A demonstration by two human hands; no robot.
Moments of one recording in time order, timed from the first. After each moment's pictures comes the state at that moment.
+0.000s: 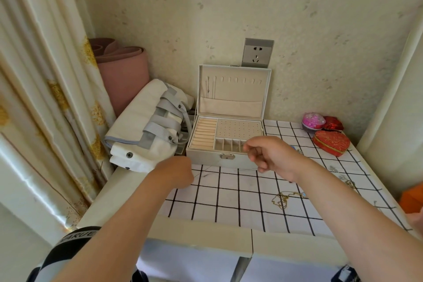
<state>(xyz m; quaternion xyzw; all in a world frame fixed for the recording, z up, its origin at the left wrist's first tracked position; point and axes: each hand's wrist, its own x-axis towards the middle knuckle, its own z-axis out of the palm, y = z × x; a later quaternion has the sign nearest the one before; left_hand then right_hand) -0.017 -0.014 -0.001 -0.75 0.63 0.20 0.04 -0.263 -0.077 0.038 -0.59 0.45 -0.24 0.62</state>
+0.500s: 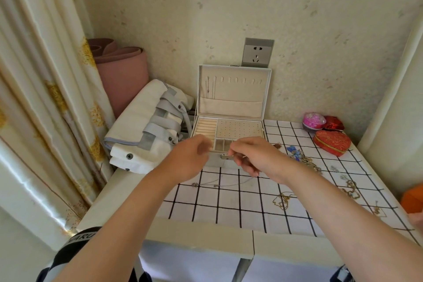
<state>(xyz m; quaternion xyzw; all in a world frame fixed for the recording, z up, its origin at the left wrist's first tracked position) -0.031 -0.009 0.027 -0.66 0.63 0.27 -0.31 -0.234 -0.060 0.042 -0.67 0.43 -0.22 0.56</state>
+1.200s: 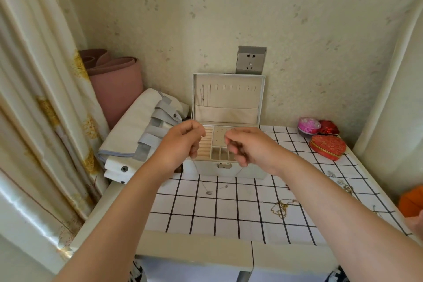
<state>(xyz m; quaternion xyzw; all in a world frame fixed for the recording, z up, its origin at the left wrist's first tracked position) -0.033 -0.020 0.070 -0.54 0.52 0.43 -0.51 -0.225 -0.073 0.072 -0.65 0.38 -0.27 0.60</state>
